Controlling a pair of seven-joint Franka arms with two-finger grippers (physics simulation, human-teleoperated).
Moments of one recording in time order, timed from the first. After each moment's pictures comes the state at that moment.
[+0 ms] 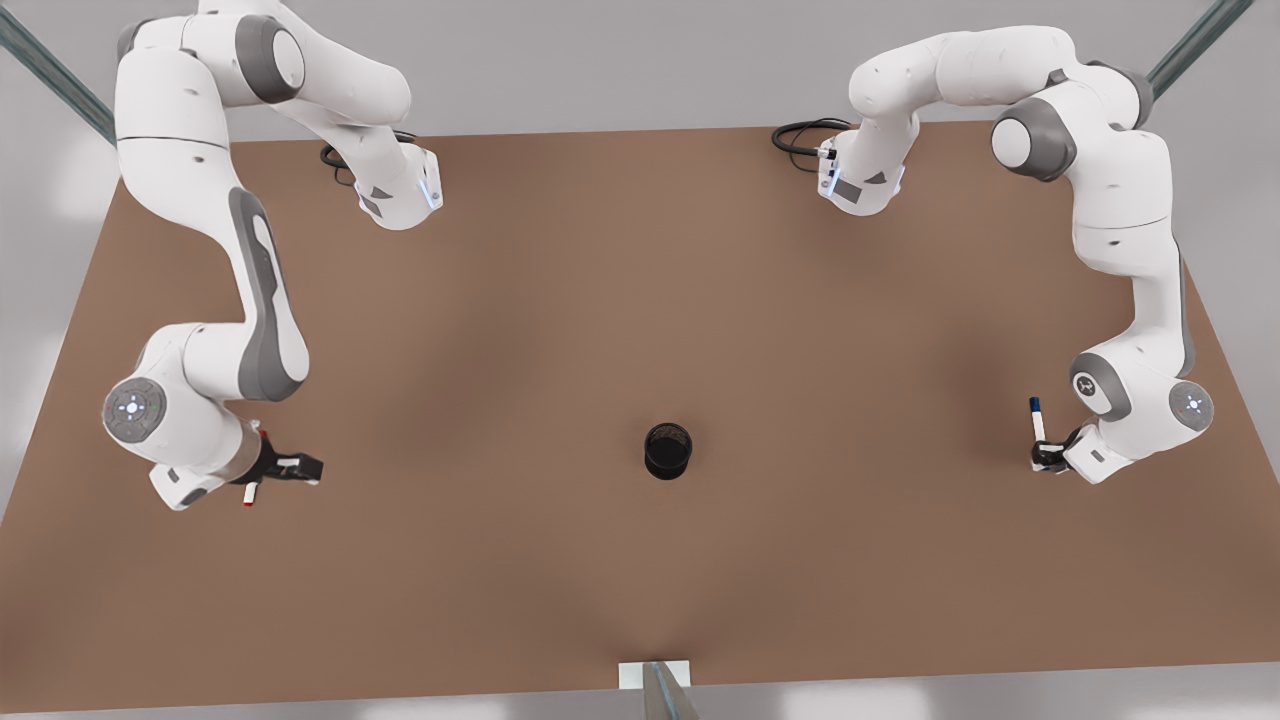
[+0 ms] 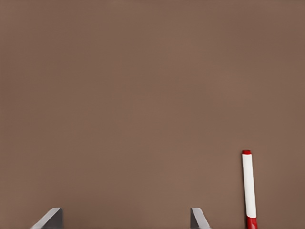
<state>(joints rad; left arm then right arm) 0.36 0.79 0.00 -1.58 -0.06 2.39 0.59 -0.15 0.45 0.12 -1.65 -0.05 2.11 0.04</state>
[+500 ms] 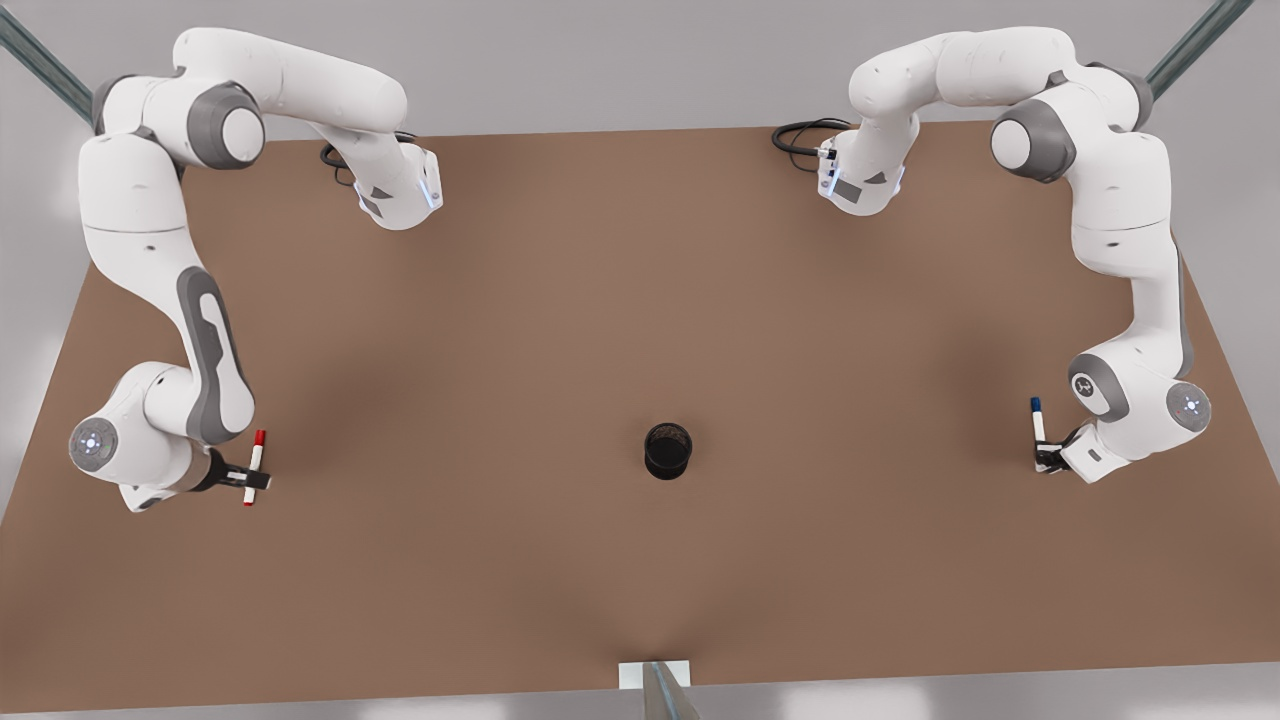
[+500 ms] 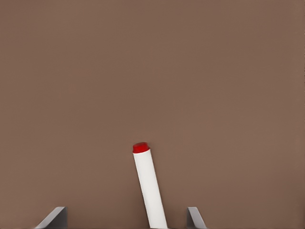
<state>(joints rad) 0.36 0.80 0.00 -1.58 -0.05 2.40 0.63 -0.41 0.71 0.11 -1.66 -0.09 2.29 -0.06</state>
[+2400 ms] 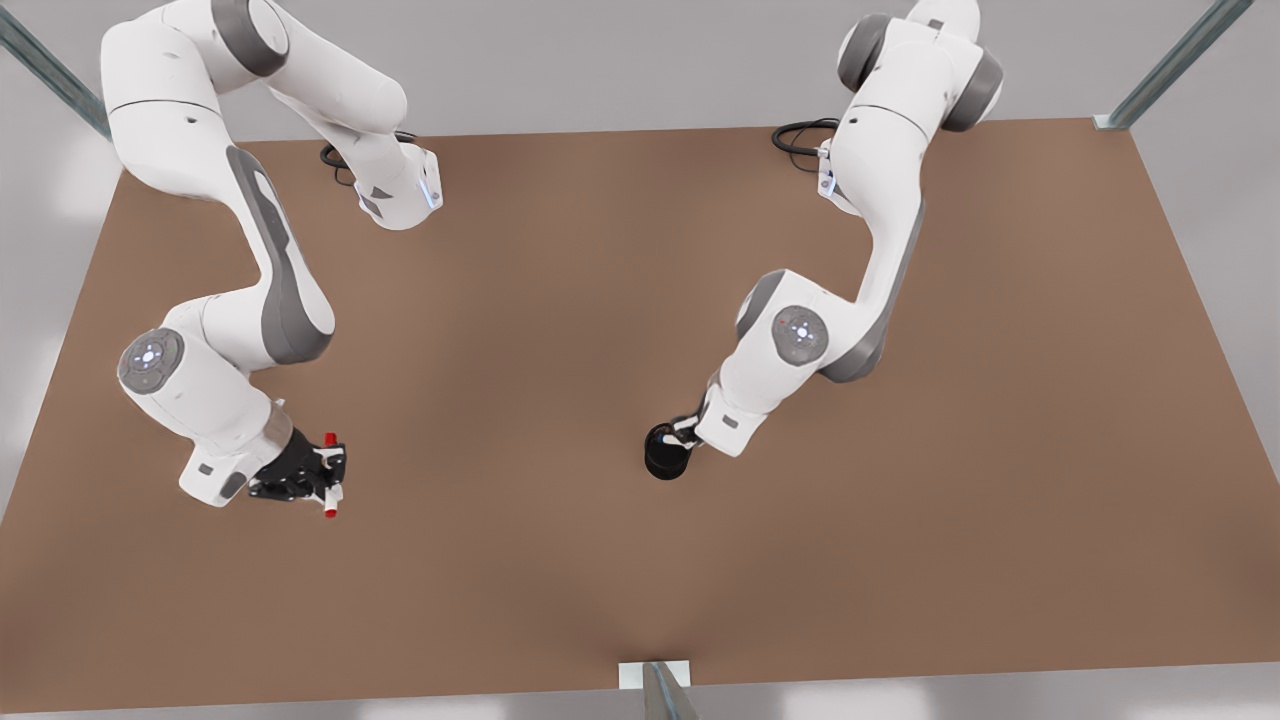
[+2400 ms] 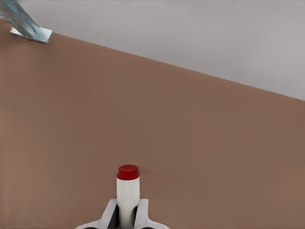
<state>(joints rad) -0.53 0.62 -0.03 -1.35 -0.22 2.19 -0.71 -0.41 0.41 0.60 -1.62 -0.13 2.21 -0.15</state>
